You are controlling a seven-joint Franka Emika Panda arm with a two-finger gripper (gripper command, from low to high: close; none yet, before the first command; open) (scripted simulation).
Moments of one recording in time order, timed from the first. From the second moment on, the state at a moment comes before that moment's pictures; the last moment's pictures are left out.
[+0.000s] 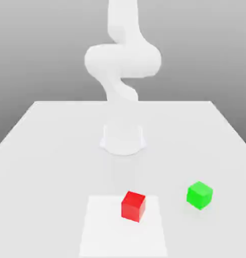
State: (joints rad) arm -0.01 -0.72 0.02 -2.35 0.00 2.35 0.84
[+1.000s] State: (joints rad) arm -0.02 0.23 0.07 -2.78 -0.11 3.01 1.35
